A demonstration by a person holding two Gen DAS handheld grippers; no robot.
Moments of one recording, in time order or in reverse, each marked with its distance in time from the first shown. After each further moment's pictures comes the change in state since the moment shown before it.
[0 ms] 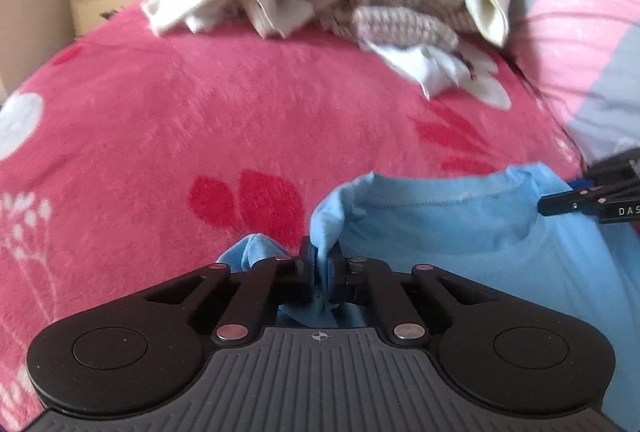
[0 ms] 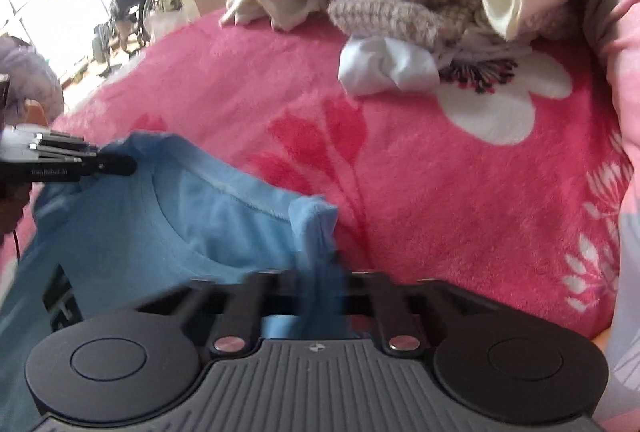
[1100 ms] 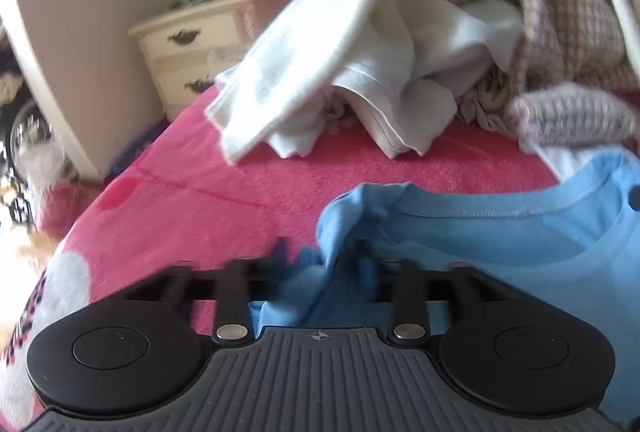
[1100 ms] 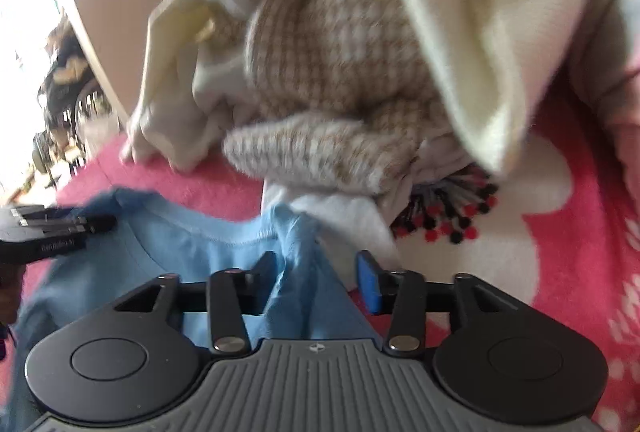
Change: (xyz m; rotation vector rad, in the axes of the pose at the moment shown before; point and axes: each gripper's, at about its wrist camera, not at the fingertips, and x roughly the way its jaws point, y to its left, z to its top) left arm 0.087 0.028 0.109 0.043 -0.107 0.359; right arm 0.067 -0.048 0.101 0.222 -0.230 -0.111
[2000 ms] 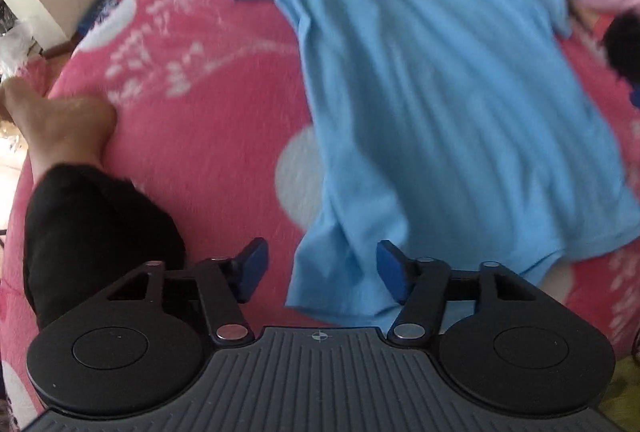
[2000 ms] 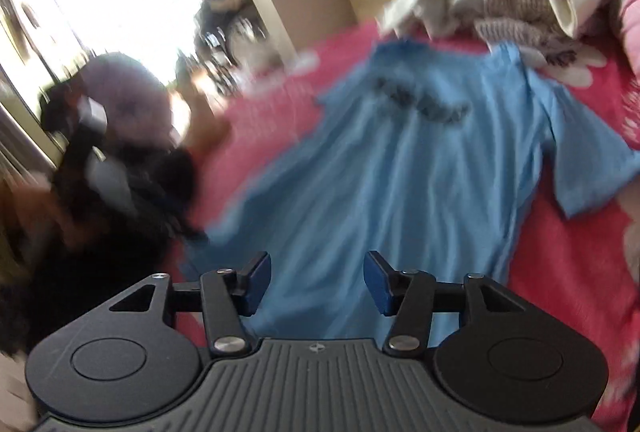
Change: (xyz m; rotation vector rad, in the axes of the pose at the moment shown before) left arm -0.289 0.061 -0.235 0.154 0.471 -0.203; right arm -0.297 0.168 -0.229 -0.158 0.191 0.242
